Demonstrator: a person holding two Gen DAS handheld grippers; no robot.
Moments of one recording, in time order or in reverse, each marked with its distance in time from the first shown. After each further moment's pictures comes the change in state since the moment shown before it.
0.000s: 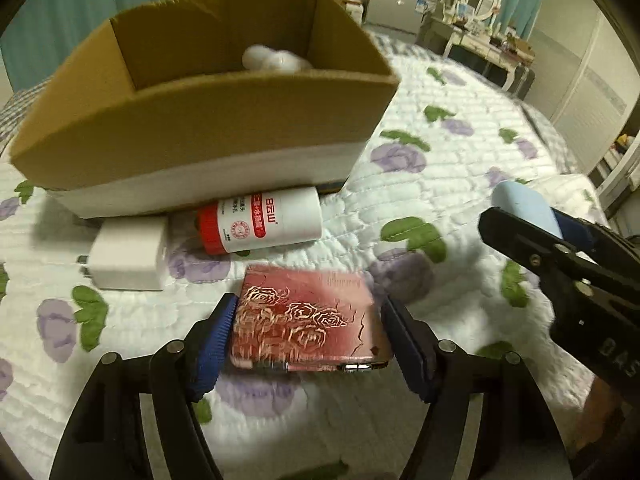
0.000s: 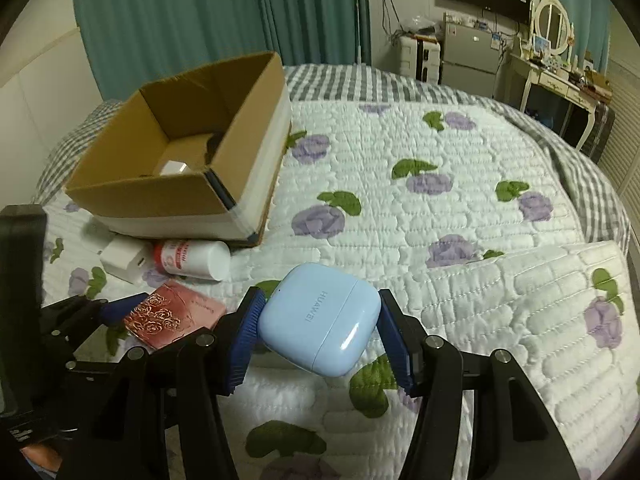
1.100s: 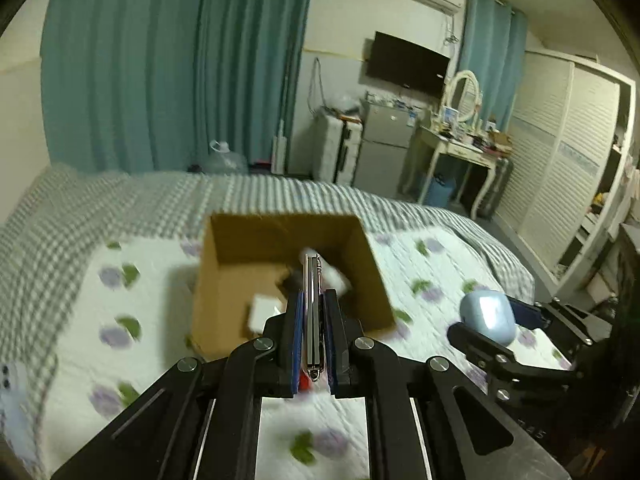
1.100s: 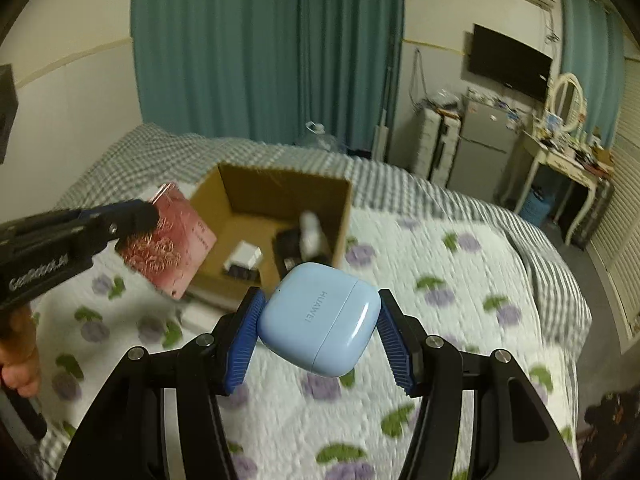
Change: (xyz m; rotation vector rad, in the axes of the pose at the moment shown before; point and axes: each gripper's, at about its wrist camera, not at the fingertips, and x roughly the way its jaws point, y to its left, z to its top) left arm -0.157 0.064 0.099 -0.019 -0.382 -0.015; right arm -0.101 0.083 0.068 -0.166 -0.184 -0.007
